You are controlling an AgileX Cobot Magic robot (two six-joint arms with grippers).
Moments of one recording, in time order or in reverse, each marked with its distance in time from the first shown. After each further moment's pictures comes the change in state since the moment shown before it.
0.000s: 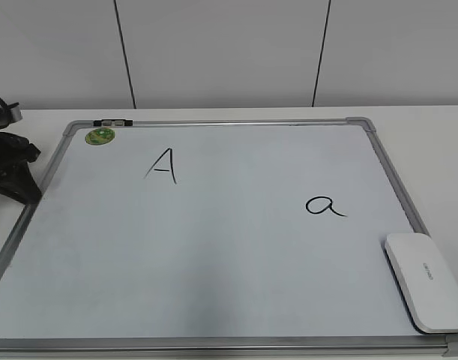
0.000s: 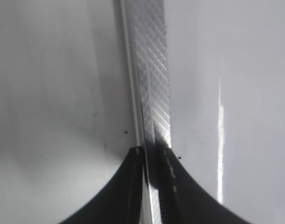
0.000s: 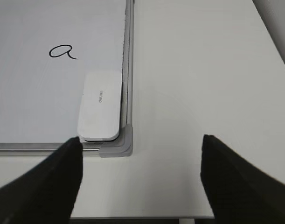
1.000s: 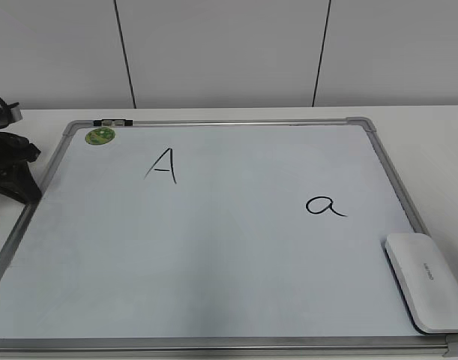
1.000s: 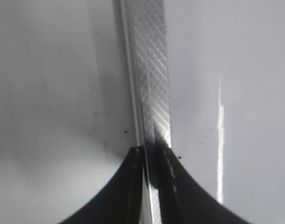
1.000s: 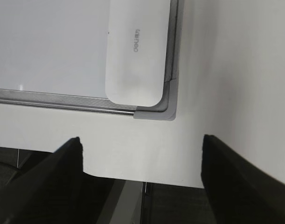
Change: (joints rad) left arm 0.000 0.000 0.000 0.004 0.002 0.000; right arm 0.015 0.946 -0.199 0.172 -0.113 -0.081
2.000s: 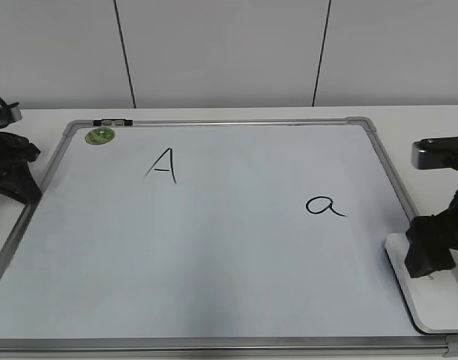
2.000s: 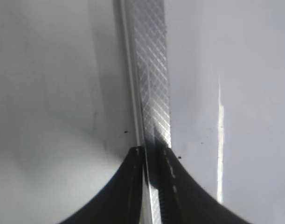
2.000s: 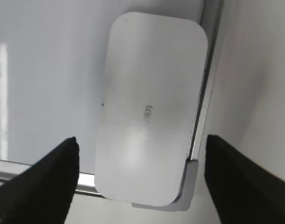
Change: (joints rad) left arm 0.000 0.000 -0.001 0.000 0.004 0.000; right arm 0.070 0.565 -0.115 -0.023 -0.253 0.000
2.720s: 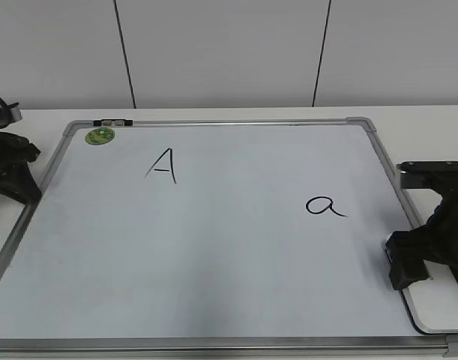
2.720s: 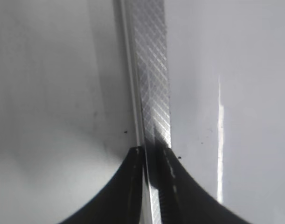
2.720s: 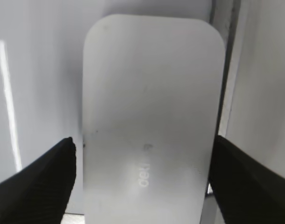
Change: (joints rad) left arm 0.000 0.000 0.000 0.000 0.000 0.000; right arm 0.000 0.169 -0.011 0.004 -0.090 0.077
